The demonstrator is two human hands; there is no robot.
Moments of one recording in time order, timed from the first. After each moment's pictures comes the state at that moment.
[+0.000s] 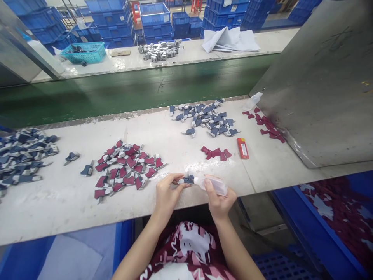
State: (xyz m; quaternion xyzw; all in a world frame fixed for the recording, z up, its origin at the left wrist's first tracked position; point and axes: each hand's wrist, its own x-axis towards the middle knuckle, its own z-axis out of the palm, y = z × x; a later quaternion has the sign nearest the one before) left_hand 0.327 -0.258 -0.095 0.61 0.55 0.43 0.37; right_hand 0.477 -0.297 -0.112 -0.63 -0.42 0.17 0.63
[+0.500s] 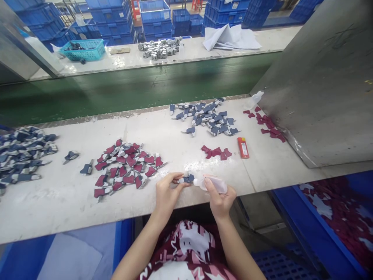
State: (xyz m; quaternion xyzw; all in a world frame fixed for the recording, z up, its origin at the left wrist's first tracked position) left_hand 0.329 -0.258 -0.095 0.60 0.56 0.44 0.38; right_hand 0.481 -0.296 -0.107 -0.63 -0.39 0.24 0.62
